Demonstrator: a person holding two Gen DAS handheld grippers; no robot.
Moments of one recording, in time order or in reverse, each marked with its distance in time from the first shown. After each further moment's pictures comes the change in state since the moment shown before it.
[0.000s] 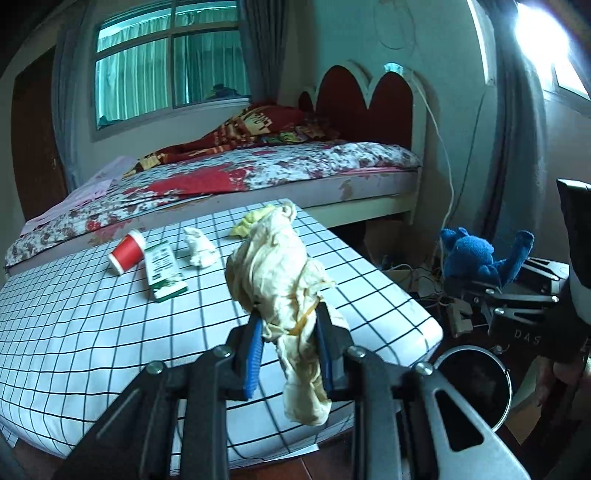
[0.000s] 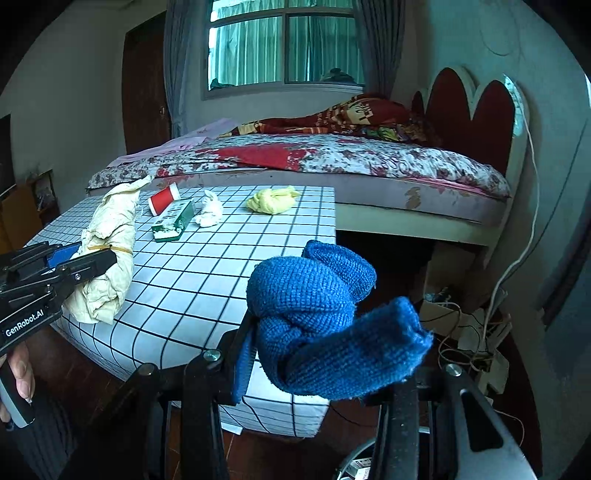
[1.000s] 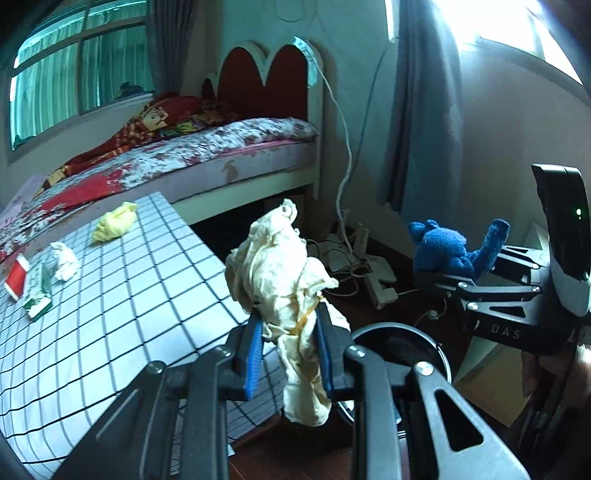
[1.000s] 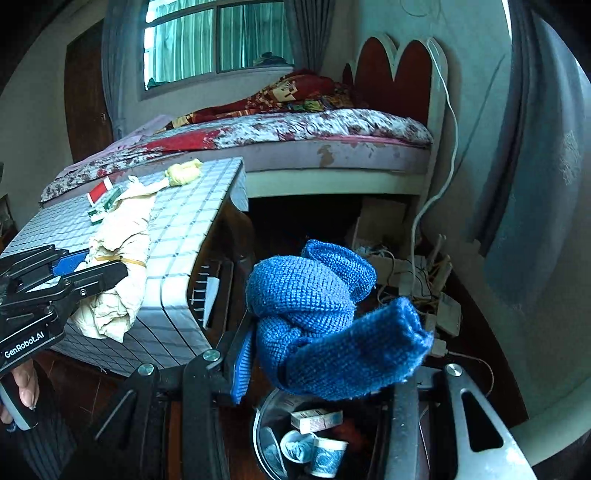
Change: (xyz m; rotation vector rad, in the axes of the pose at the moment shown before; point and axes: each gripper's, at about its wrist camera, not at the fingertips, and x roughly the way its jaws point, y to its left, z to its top) left arm 0.022 -0.144 -0.013 0.153 0.074 -0.293; right arm -0.059 -0.109 -0.079 0.141 0.087 -0.176
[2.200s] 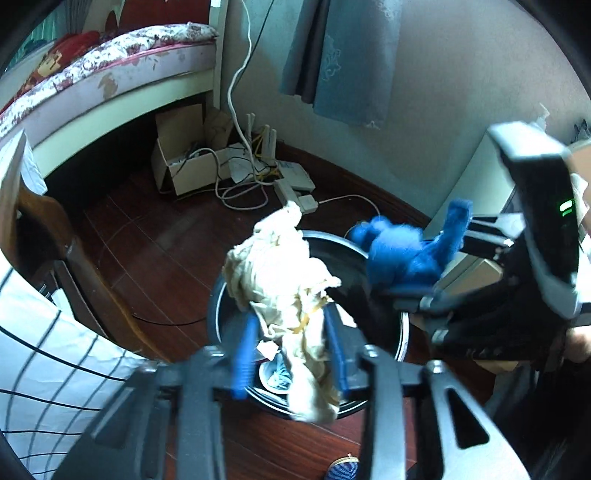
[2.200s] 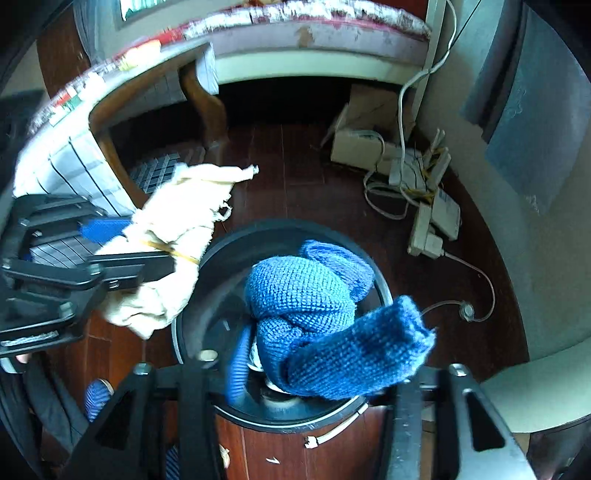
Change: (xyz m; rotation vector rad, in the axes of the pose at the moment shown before) left arm 0.120 -0.084 -0.048 0.088 0.327 -0.284; right arm 0.082 -0.063 -0.103 -0.012 0.425 -0.036
